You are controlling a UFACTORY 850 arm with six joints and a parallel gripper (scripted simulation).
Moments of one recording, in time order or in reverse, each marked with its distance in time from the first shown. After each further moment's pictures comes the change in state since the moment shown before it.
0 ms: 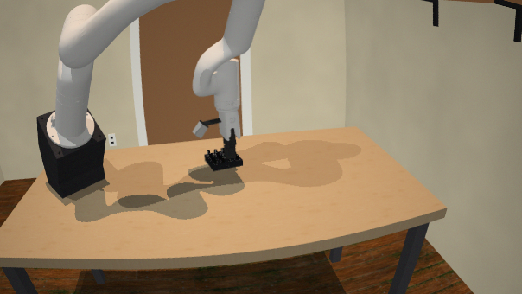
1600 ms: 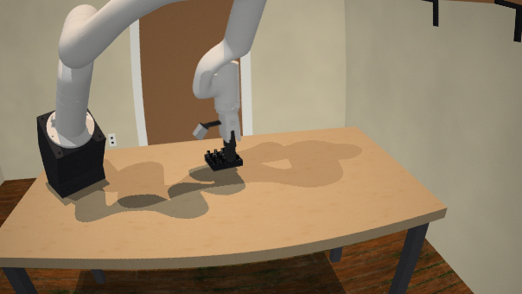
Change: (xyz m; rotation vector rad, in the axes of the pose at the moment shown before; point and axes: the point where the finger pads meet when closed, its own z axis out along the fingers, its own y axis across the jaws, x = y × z) arm 0.000 0.000 0.007 0.000 0.000 0.000
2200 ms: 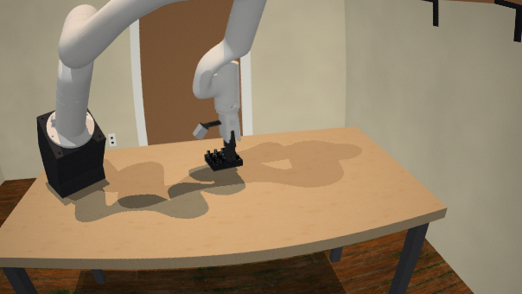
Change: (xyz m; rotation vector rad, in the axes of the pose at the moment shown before) arm 0.000 0.000 0.000 0.000 0.000 0.000
